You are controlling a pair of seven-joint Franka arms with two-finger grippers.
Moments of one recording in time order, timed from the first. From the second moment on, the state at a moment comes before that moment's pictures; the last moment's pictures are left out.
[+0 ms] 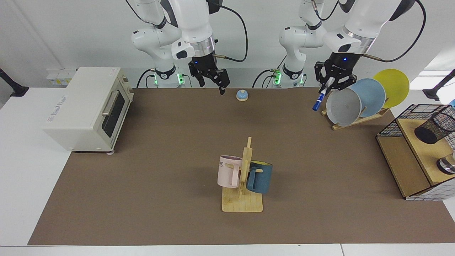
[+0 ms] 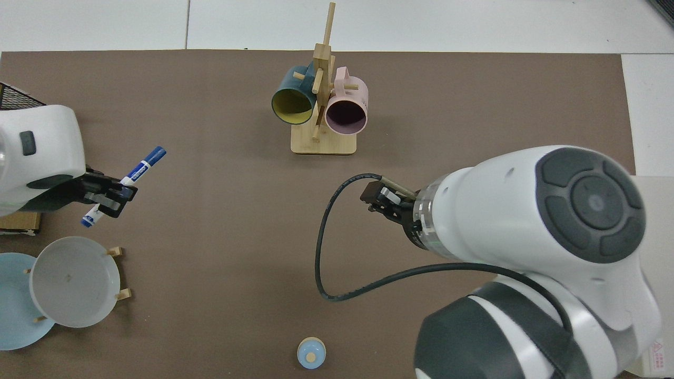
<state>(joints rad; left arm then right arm) -0.06 -0.07 -0.09 -1.61 -0.10 1.61 0.40 0.41 -0.03 0.07 -1.70 0.12 1.78 1.04</state>
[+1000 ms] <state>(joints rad) 0.15 -0.01 -0.08 -1.46 0.08 1.47 0.71 0.21 -0.07 0.06 -1.75 0.02 1.77 0.28</state>
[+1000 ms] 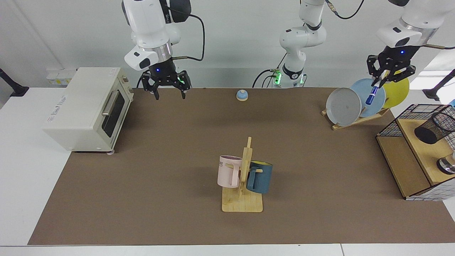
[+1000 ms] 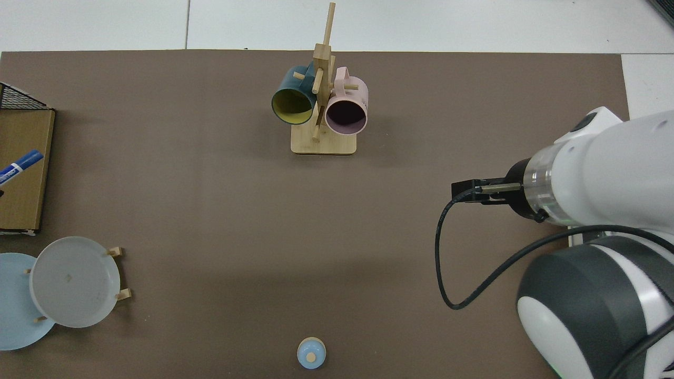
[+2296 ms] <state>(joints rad) 0.34 0.14 -0.08 -1.38 0.72 1.83 1.61 0.12 0.08 0.06 -1.59 0.02 1.67 0.22</state>
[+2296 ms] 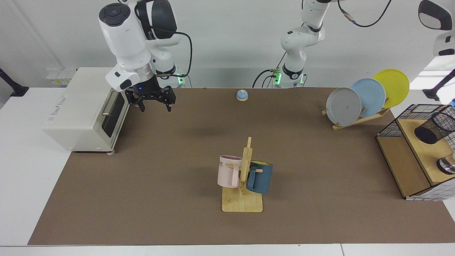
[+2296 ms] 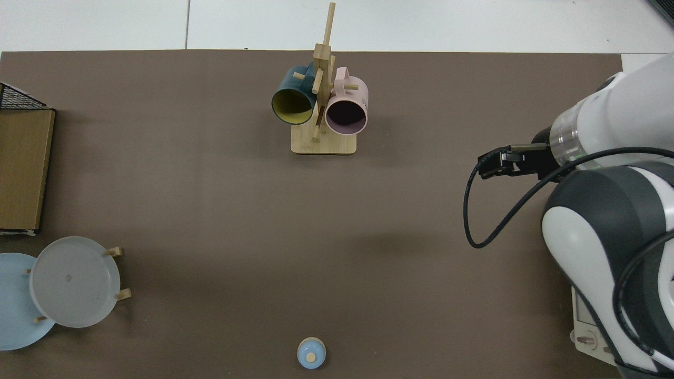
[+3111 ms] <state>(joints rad) 0.35 0.29 -0.08 -1.40 0.92 1.89 1.62 0.12 0.10 0.06 -1.57 0.02 1.67 0.22</state>
